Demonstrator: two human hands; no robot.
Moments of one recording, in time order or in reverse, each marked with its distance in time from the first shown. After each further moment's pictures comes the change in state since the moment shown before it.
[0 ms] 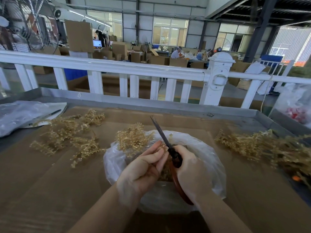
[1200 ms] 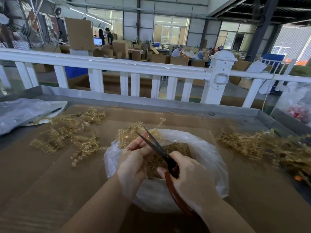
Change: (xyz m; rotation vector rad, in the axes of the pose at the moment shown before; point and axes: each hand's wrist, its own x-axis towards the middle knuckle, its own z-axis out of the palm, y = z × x) left_hand 0.010 0.013 -0.006 0.191 0.158 0.347; right_hand -0.014 -0.007 -0.008 -0.242 -0.158 -0.137
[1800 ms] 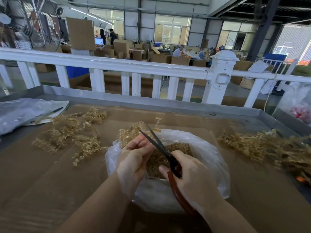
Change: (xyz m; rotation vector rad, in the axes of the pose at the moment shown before) left_hand 0.003 0.005 -0.004 -0.045 -0.004 0.003; right_hand 0.001 0.000 -0.002 0.016 0.022 -0.017
